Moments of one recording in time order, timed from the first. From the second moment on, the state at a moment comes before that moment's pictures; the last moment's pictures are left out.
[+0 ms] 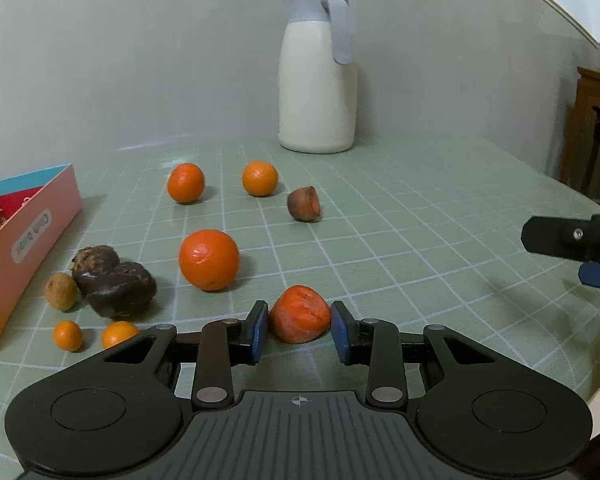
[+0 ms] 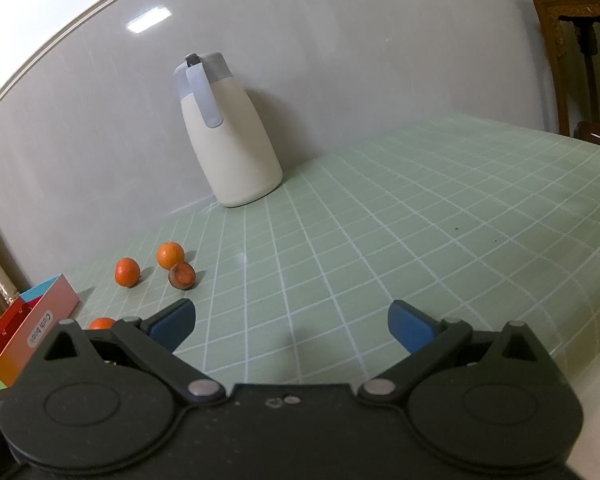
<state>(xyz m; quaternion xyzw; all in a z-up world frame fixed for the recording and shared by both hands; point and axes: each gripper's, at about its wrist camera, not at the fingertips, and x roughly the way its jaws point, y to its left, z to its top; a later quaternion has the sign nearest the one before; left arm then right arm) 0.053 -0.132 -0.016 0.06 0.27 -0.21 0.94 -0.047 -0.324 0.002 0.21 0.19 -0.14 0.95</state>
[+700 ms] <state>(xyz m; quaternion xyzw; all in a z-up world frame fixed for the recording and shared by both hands) 0.066 -0.048 0.026 0.05 0.21 -0.11 0.97 -0.017 -0.286 -0.001 0.19 0.22 -0.09 0.95</state>
